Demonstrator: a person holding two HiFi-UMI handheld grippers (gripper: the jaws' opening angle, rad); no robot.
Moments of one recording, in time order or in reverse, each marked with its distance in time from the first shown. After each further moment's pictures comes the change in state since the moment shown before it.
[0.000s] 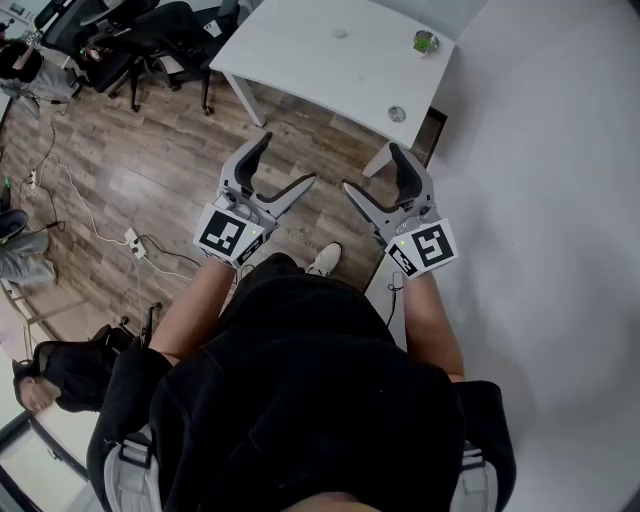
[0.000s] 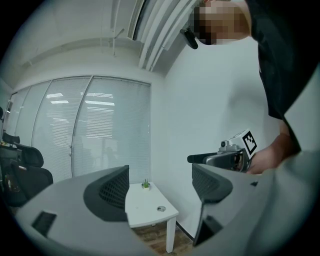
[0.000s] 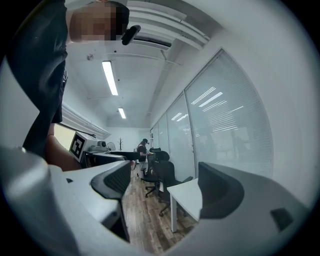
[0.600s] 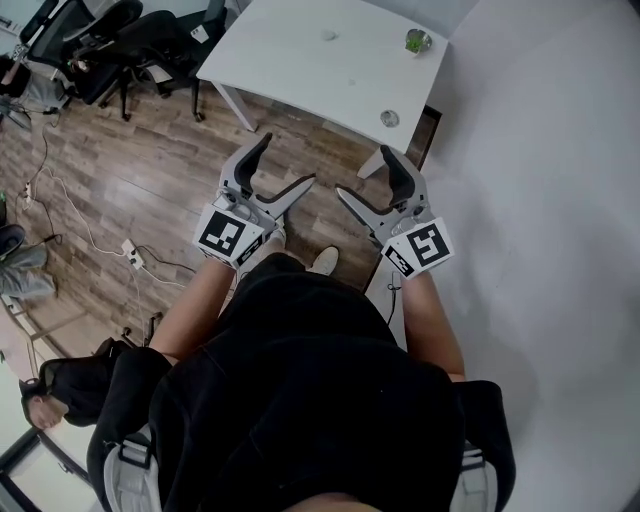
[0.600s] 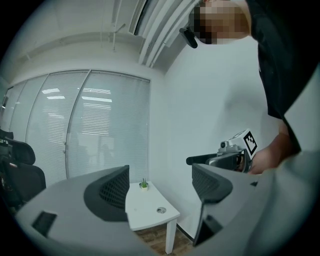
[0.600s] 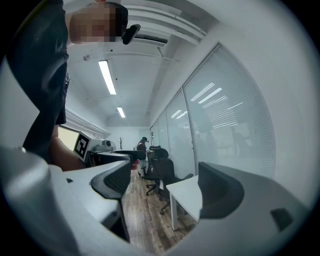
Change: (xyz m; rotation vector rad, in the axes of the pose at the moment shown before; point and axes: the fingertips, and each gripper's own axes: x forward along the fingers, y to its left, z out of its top) left arm 0.038 0.022 -0.014 -0.014 0.040 -0.037; right arm 0.024 -0.024 -0.016 0.026 0.025 0.011
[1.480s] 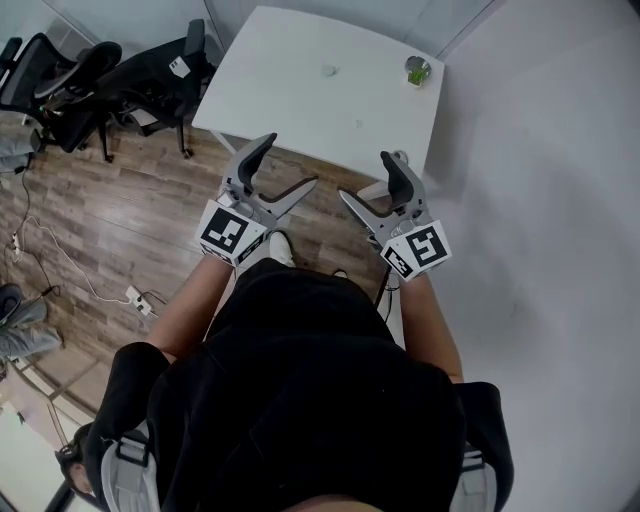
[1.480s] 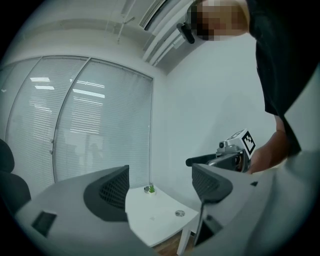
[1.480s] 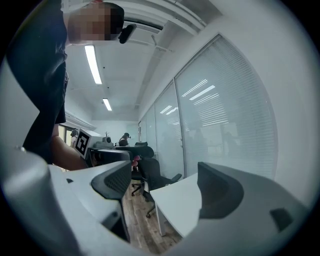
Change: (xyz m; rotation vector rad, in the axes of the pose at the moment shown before) left arm 0.061 0.169 0.012 -0.001 -0.043 -0.171; right arm 0.157 -0.058 0.002 -0.013 0.057 -0.147
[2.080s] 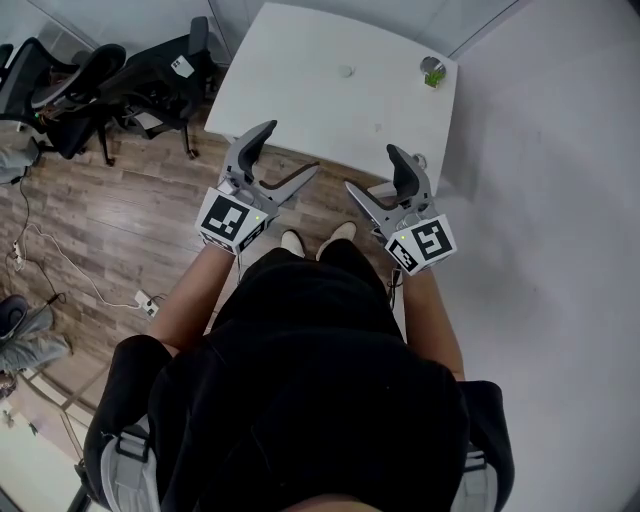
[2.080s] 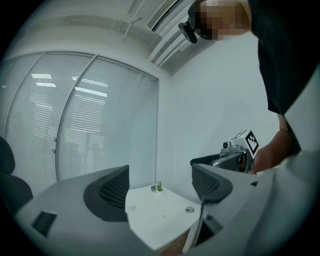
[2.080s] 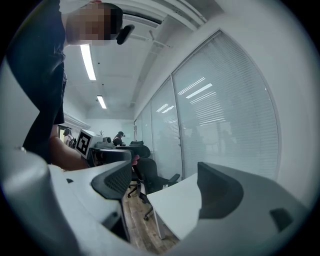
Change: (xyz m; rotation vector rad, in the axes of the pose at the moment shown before) left arm -0.012 0.085 -0.008 -0.018 0.000 -0.013; right arm 0.072 0.005 -0.005 0.015 0.018 -0.053
